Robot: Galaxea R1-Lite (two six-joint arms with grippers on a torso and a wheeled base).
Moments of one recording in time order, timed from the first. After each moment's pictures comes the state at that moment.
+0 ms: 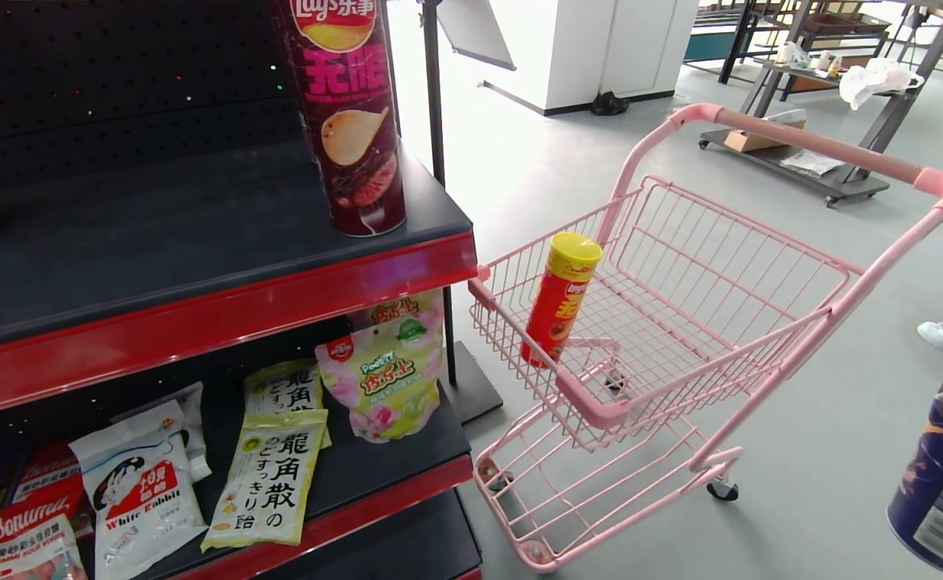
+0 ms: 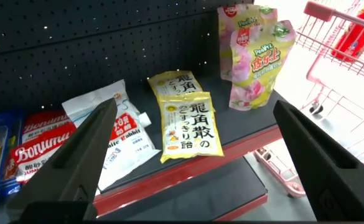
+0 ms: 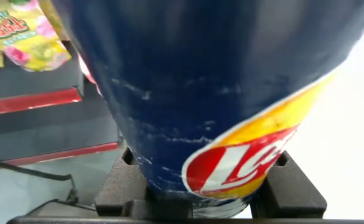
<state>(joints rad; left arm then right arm) 0.00 0.00 0.00 0.00 -0.01 0.01 0.15 0.81 -0.62 0.13 0.00 -0.10</state>
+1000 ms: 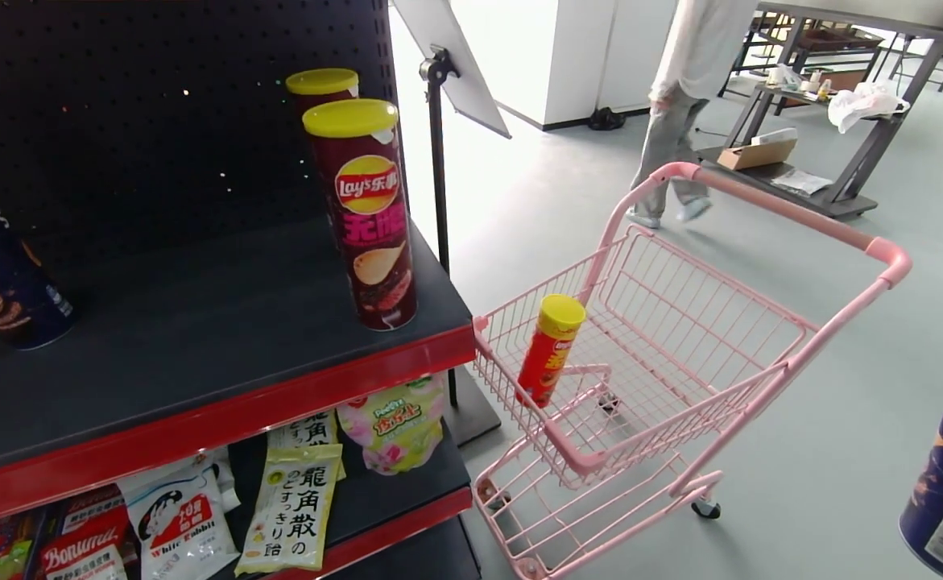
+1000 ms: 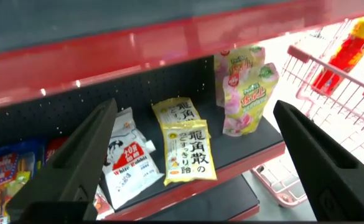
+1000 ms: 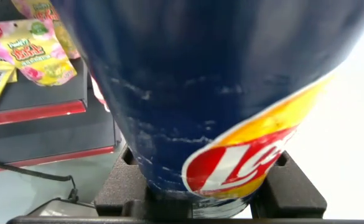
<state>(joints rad) 0.00 0.00 0.00 0.00 -0.01 0.00 0.13 0.78 -0.59 0.13 0.00 -0.14</state>
